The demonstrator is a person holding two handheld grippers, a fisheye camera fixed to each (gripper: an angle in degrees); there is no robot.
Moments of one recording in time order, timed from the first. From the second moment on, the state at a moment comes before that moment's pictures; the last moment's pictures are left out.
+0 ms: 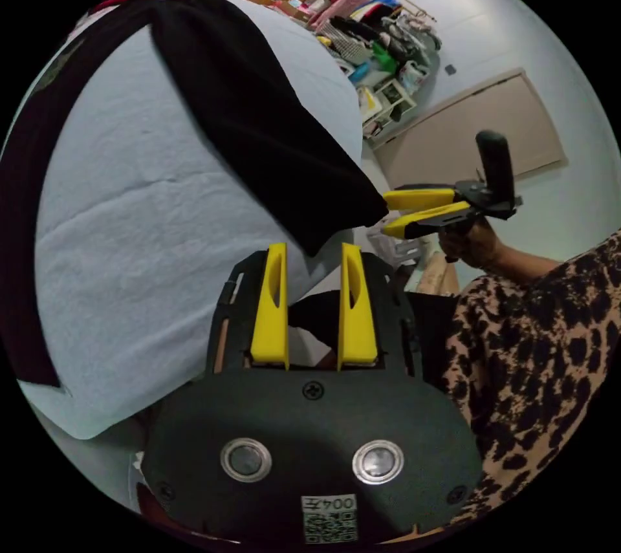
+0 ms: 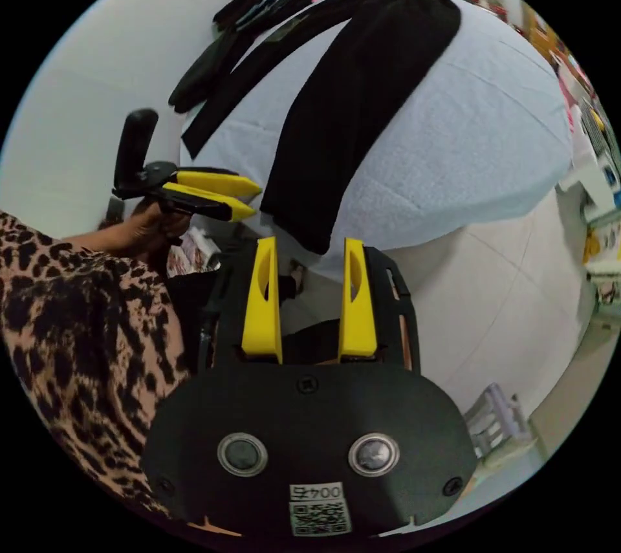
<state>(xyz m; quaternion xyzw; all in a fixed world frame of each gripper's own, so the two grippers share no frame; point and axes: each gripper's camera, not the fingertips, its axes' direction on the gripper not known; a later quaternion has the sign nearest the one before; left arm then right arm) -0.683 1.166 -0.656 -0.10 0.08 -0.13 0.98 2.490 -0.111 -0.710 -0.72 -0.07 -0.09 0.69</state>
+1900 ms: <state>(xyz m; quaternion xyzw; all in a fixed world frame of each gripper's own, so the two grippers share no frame) -0.582 1.056 -0.587 0.13 -0.14 -0.56 0.81 2.288 -0.073 -0.075 -0.79 -0.13 -0.42 0.44</state>
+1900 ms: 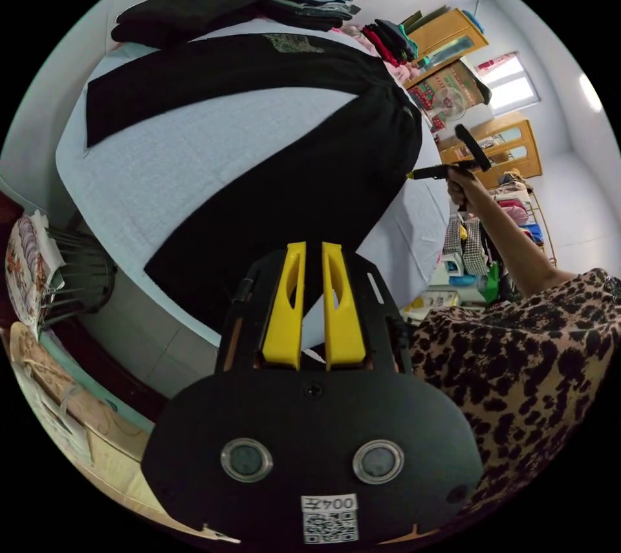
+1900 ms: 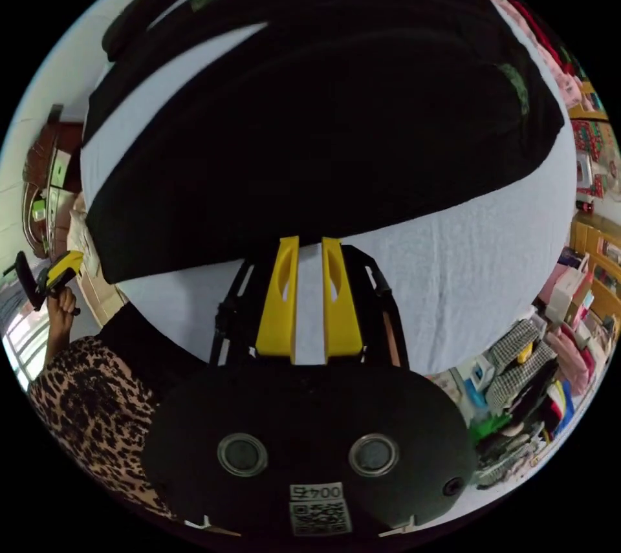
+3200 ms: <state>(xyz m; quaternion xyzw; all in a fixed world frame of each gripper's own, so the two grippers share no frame) -0.949 0.770 -0.537 0.06 -0.11 -0.39 0.91 2.140 0.002 0.083 -0.80 -0.15 -0.45 0.36</state>
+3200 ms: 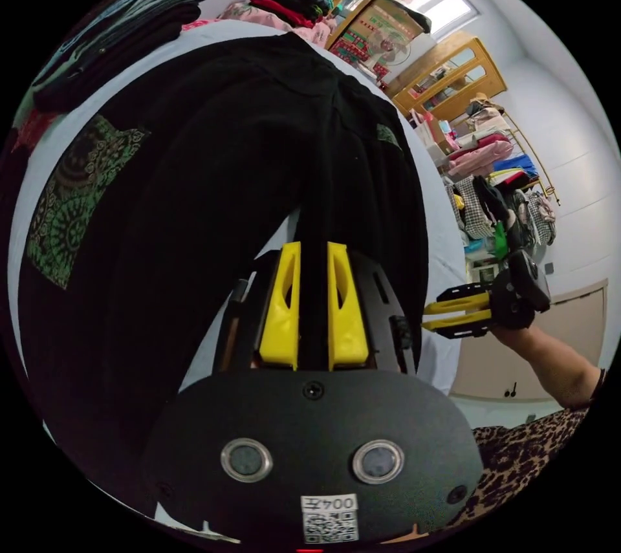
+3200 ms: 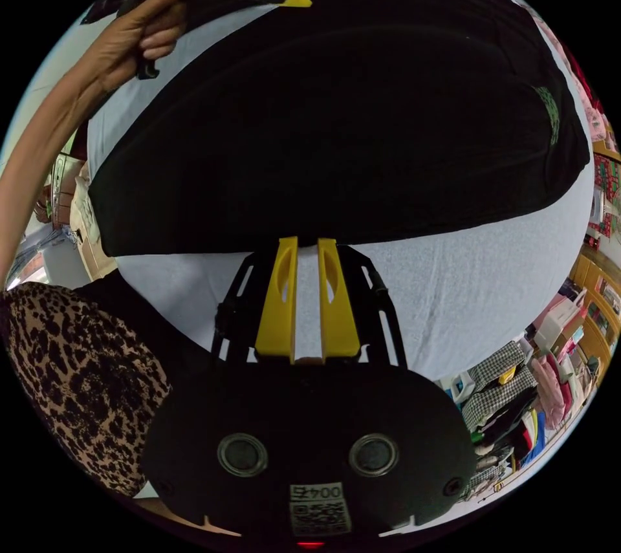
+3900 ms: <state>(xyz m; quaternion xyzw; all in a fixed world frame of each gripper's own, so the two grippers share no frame) -0.910 0.784 -0.573 0.14 -0.16 -0.38 0.90 2.079 -0.052 0.112 -0.80 -0.14 -0.47 0.34</state>
